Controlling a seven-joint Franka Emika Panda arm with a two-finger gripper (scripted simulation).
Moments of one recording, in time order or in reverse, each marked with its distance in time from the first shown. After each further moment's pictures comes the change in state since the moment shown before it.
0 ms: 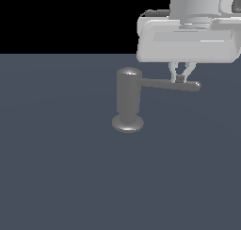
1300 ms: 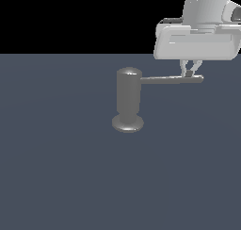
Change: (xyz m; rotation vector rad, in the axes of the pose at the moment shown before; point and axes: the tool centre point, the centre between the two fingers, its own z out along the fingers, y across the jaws) arm 0.072 0.050 0.002 0.001 -0.002 -0.005
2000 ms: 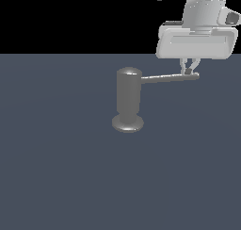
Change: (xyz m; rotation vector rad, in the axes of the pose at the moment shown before) arm 0.038 0.013 0.001 0.007 -0.001 -0.018
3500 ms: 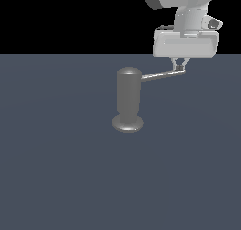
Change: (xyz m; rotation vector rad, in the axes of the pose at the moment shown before) arm 0.076 0.005 0.002 -0.004 -0.009 0.026
